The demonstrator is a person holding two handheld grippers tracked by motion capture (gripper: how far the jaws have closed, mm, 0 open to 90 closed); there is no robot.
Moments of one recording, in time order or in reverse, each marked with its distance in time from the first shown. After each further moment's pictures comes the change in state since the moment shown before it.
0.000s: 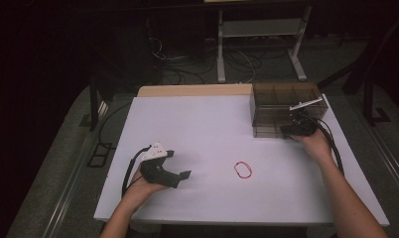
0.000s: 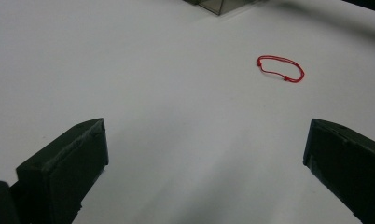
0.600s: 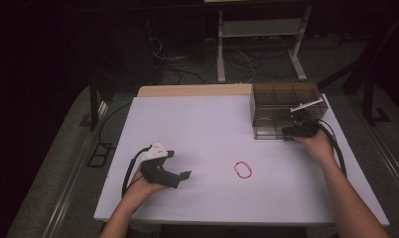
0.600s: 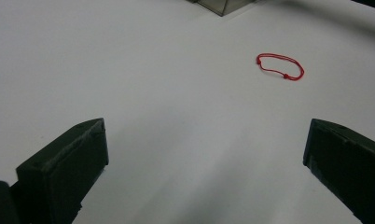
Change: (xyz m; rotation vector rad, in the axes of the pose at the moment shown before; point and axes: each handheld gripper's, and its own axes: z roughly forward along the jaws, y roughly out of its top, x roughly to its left) left arm 0.000 0.000 0.000 0.003 -0.002 0.003; right arm -0.001 -0.004 -0.003 0.029 0.004 -0.011
